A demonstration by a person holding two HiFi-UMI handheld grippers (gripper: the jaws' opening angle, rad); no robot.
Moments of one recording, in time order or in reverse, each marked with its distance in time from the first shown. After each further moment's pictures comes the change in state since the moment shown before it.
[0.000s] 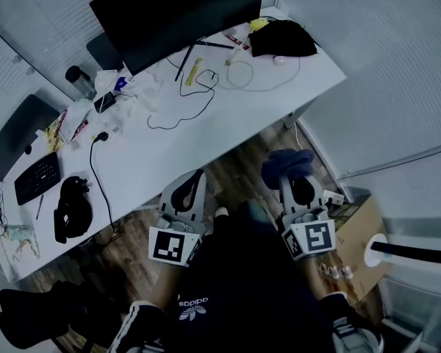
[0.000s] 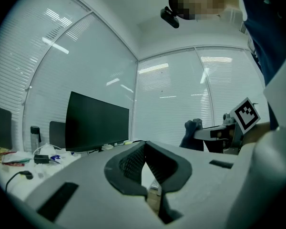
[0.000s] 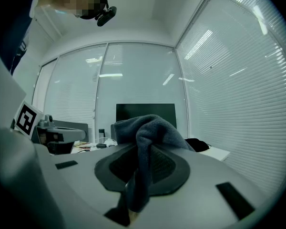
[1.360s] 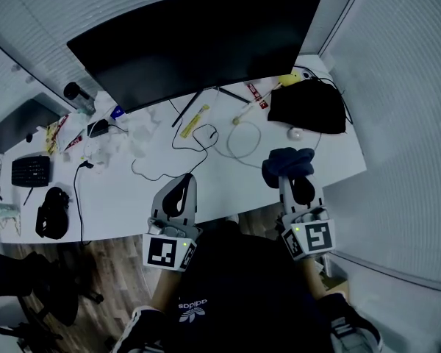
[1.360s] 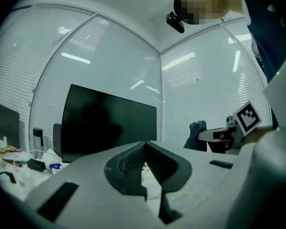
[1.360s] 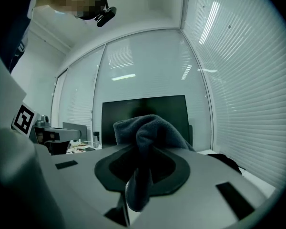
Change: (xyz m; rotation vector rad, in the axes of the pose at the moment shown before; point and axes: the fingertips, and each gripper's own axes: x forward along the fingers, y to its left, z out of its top) left arm 0.239 0.088 0.018 -0.026 -0.031 0.389; right arm 0.273 -0.174 0.034 -0.017 -0.005 0.315
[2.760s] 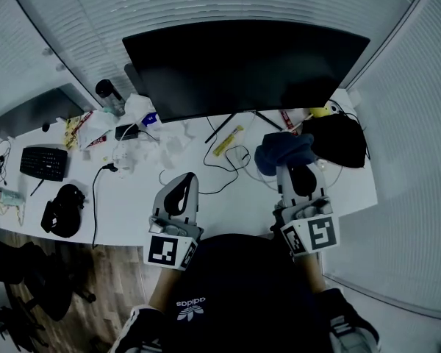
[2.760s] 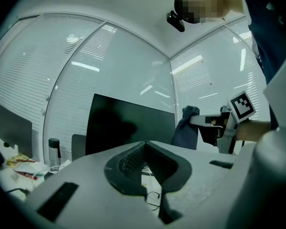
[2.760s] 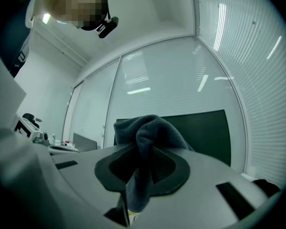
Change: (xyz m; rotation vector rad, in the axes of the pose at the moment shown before) left arm -0.014 0.107 0.031 0.004 -0.066 0.104; right arm 0.108 0.099 0.087 -0.053 -0.192 0.184
